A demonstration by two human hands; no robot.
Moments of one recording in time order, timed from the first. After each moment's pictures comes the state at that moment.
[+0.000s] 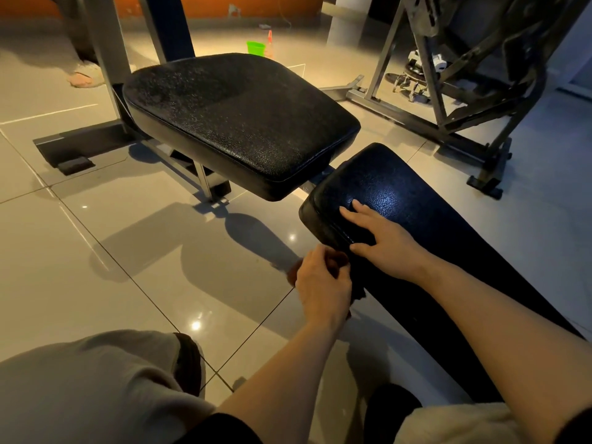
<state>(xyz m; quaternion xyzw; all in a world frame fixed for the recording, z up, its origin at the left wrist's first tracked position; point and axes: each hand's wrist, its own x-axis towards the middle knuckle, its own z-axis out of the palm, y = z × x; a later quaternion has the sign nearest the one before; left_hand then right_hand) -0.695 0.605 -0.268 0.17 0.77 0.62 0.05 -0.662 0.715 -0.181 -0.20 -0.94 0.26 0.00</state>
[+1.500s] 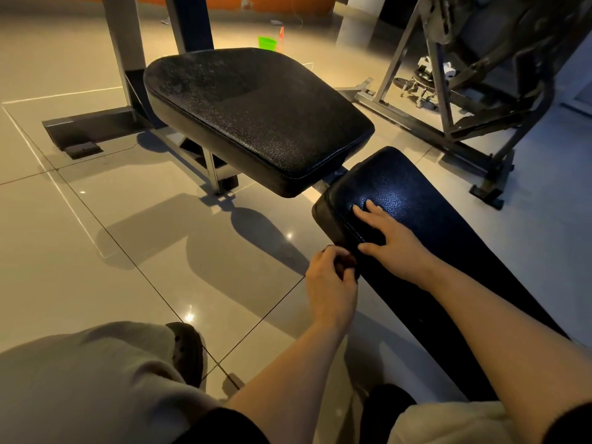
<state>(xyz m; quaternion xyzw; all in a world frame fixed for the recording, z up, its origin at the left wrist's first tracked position) -0.696 0.596 -0.268 0.18 0.74 0.64 0.07 -0.668 0.709 -0.187 -0.23 -0.93 0.29 0.02</state>
